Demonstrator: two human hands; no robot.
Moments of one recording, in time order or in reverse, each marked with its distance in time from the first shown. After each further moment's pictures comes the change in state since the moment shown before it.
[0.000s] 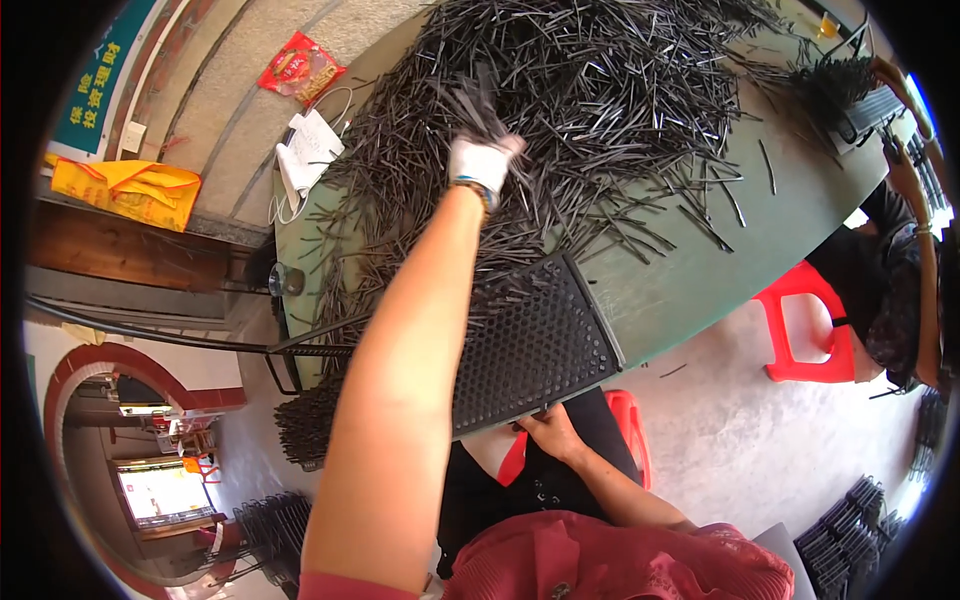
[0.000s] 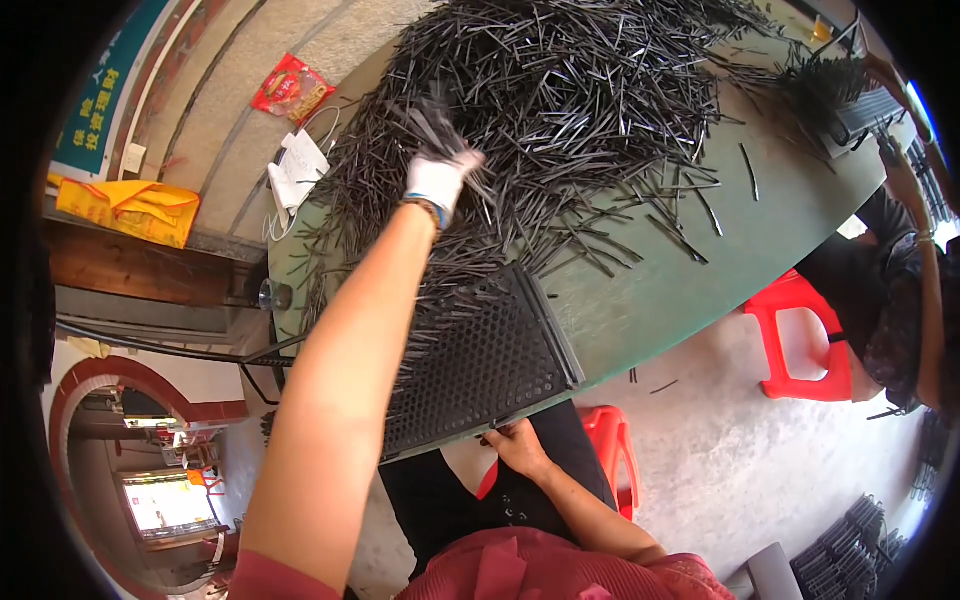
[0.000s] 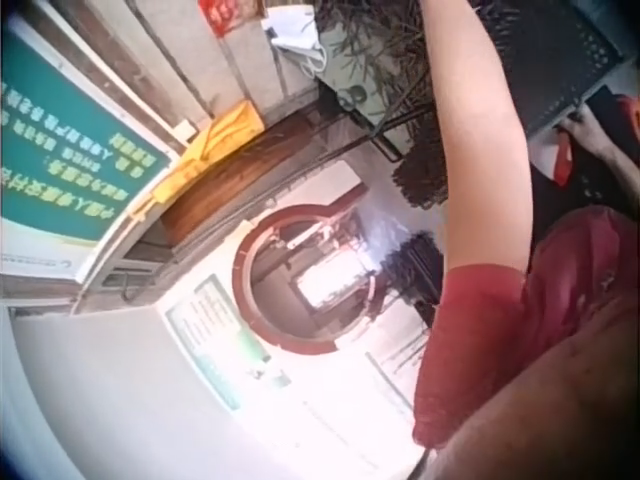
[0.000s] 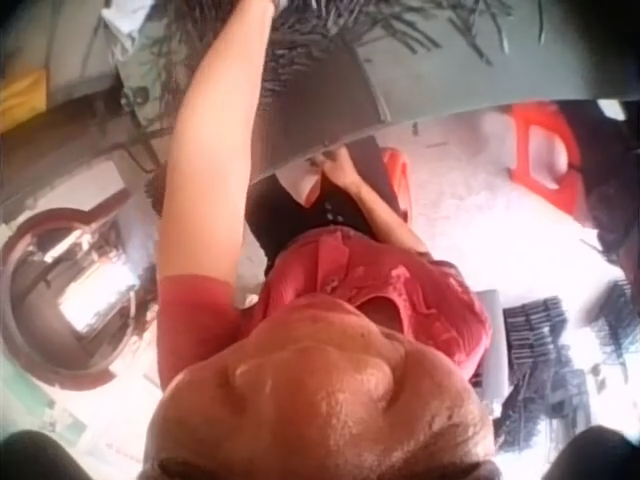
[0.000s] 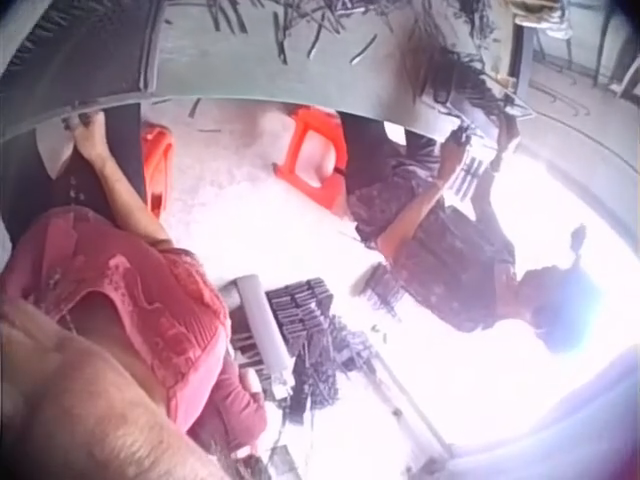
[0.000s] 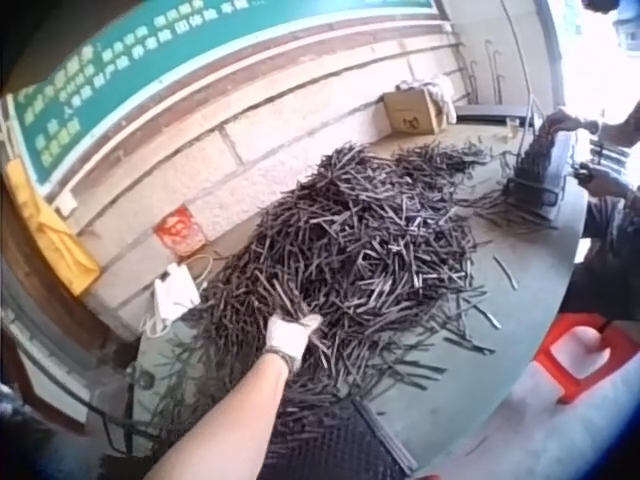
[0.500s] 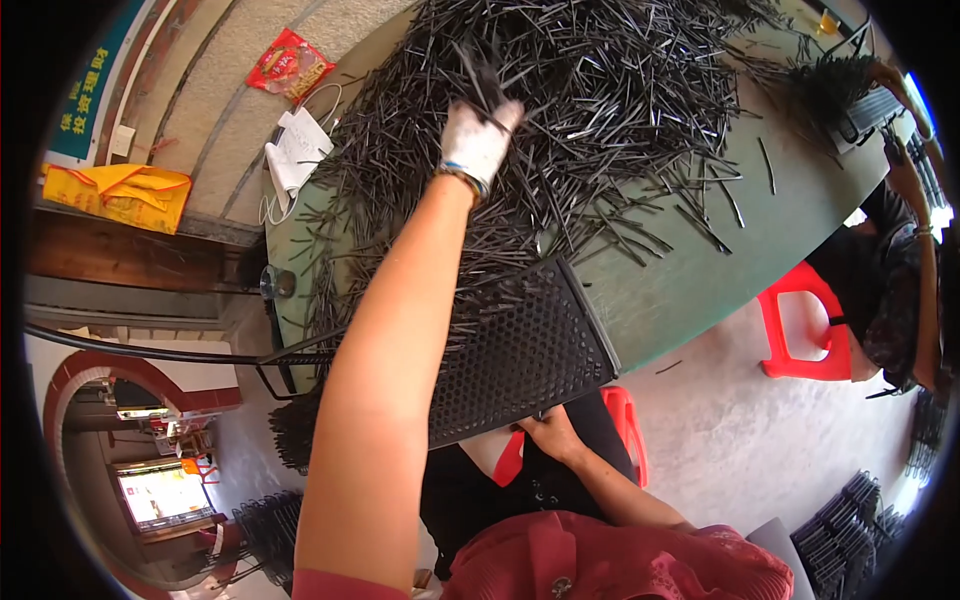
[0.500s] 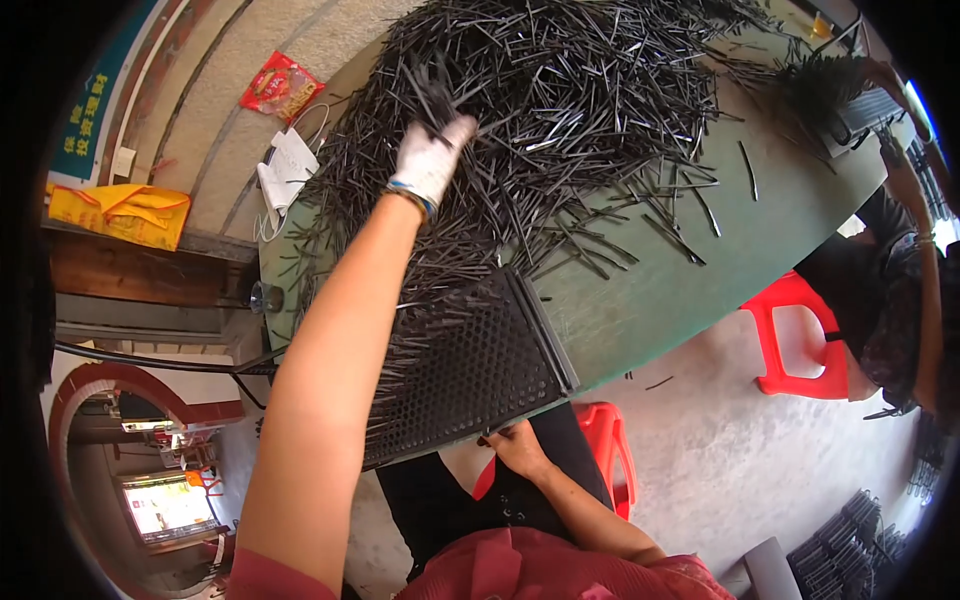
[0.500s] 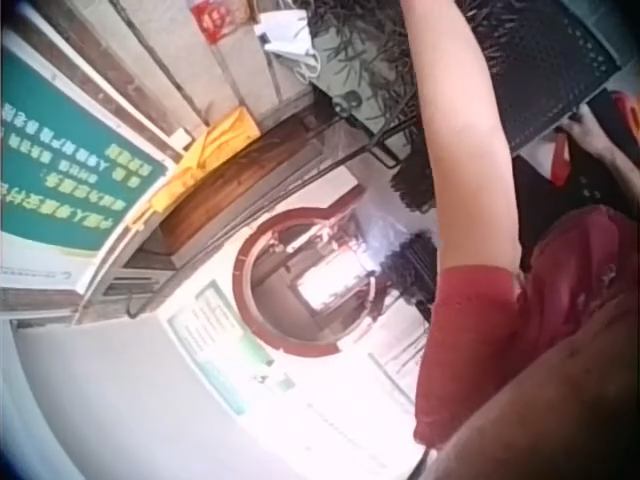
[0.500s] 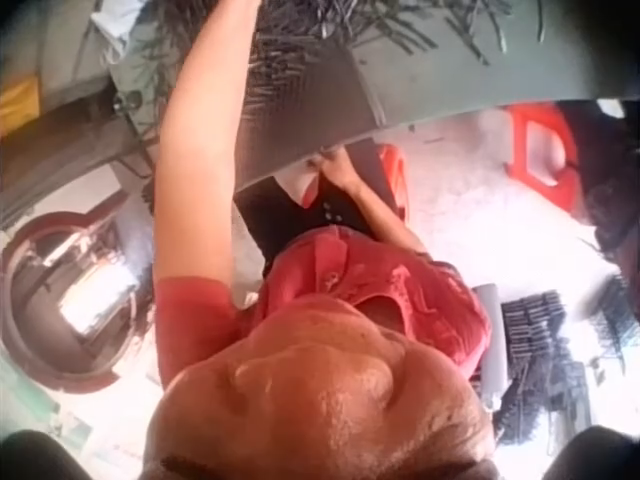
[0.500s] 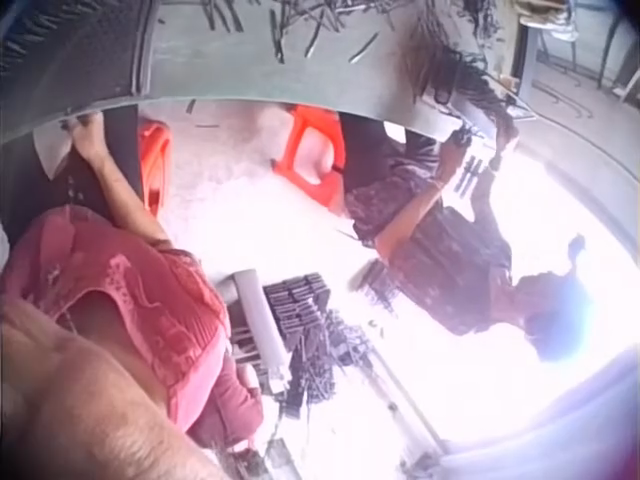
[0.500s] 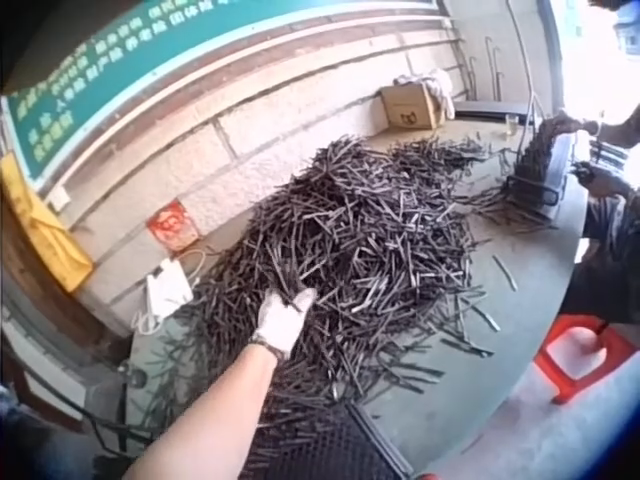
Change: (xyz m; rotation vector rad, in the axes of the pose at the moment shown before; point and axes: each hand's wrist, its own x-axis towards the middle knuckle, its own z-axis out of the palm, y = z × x) left_hand -0.012 0.064 0.019 0.245 -0.066 0.001; right_hand 0.002 -0.006 -0.014 -0.001 0.087 -0.001
